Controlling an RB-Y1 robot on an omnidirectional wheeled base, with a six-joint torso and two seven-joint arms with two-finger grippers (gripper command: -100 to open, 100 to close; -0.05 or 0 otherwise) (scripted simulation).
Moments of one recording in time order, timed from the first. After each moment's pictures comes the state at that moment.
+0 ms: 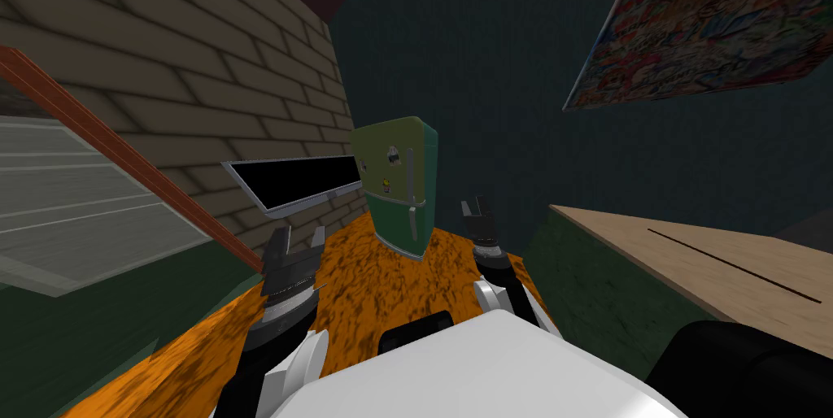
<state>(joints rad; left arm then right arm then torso) 0.51 0.02 0.03 -2.22 0.05 -0.62 -0.03 0.53 0.00 0.06 -2.27 0.06 -0.62 -0.02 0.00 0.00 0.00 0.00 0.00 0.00</state>
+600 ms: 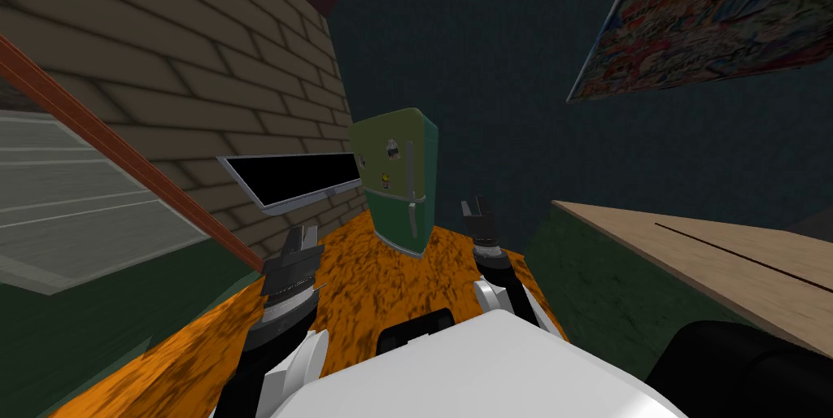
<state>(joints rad) 0.51 0.02 0.03 -2.22 0.05 -0.62 -0.03 0.53 0.00 0.06 -2.27 0.06 -0.62 -0.02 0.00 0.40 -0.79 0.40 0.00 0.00</state>
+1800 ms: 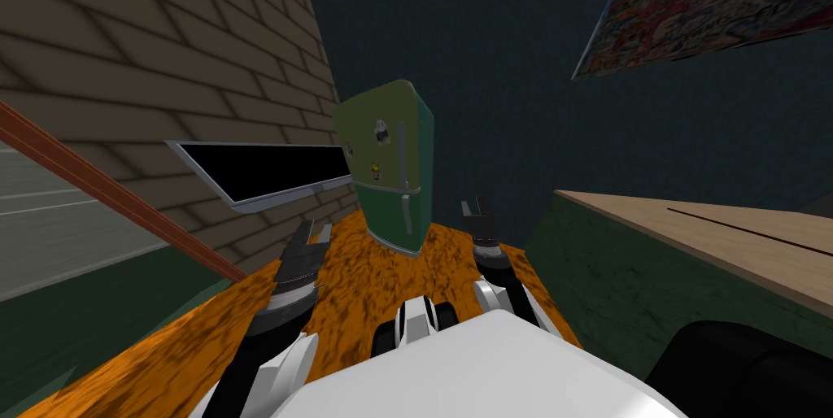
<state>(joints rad) 0.50 0.16 0.03 -2.24 0.04 -0.50 -0.02 0.53 0.00 0.06 -2.27 0.06 -0.62 -0.02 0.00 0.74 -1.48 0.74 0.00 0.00</state>
